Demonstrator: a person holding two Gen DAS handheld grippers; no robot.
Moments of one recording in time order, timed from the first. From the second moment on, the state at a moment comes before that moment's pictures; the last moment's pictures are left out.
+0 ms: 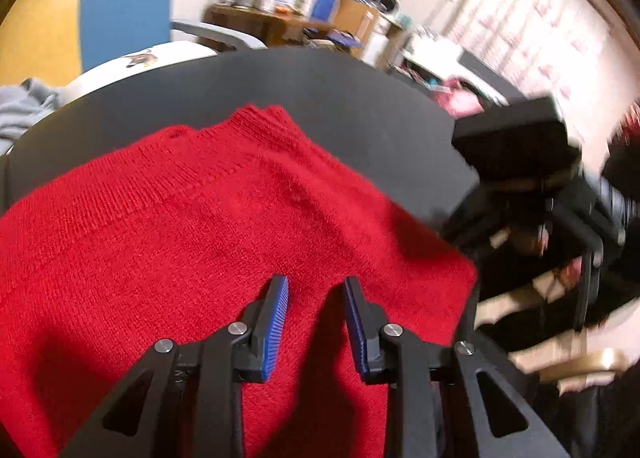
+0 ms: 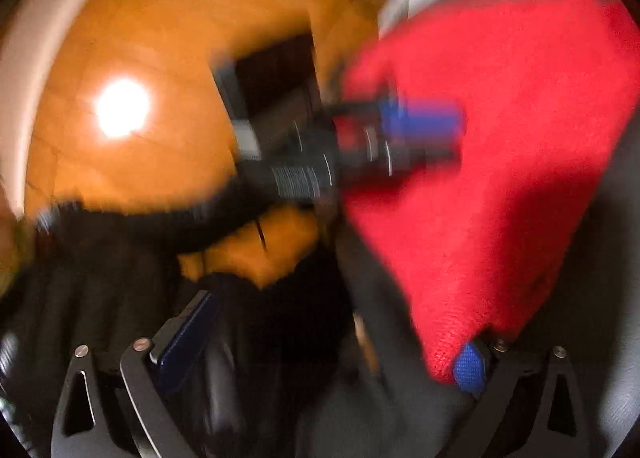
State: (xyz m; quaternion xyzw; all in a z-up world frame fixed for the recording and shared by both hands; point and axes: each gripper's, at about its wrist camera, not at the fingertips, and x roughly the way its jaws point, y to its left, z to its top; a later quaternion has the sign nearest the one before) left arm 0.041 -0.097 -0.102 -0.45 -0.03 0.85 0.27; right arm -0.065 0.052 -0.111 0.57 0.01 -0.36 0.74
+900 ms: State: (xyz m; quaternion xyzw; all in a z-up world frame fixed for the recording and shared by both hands) left arm 0.273 -0.331 -0.061 -0.32 -0.24 0.91 -0.07; right arm -0.026 -0.038 -0.040 0.45 -0.01 -0.63 0.63
